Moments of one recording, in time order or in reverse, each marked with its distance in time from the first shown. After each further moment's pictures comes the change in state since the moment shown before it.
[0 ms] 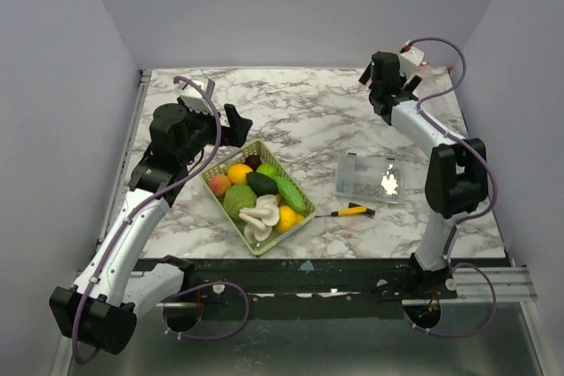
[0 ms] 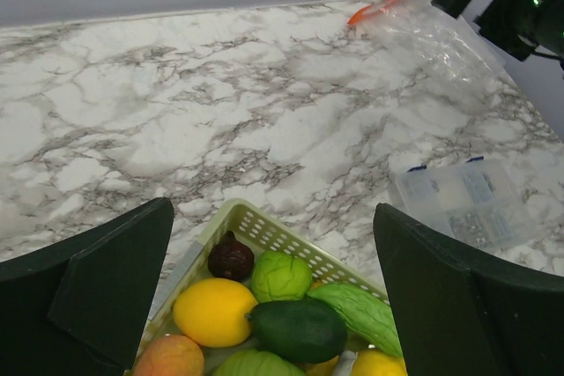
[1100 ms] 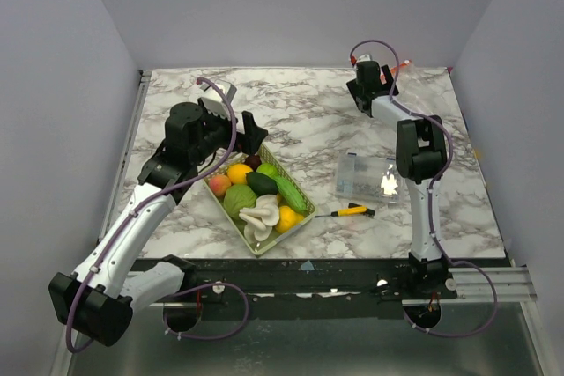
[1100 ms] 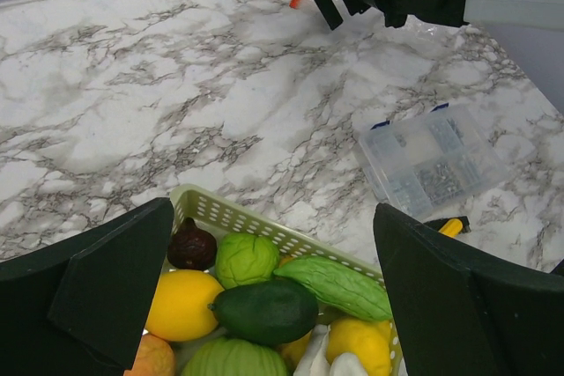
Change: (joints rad) left arm -0.111 0.045 0.024 -0.040 0.038 0.031; right arm -0.053 0.558 0.417 0.014 -0.075 -0.951
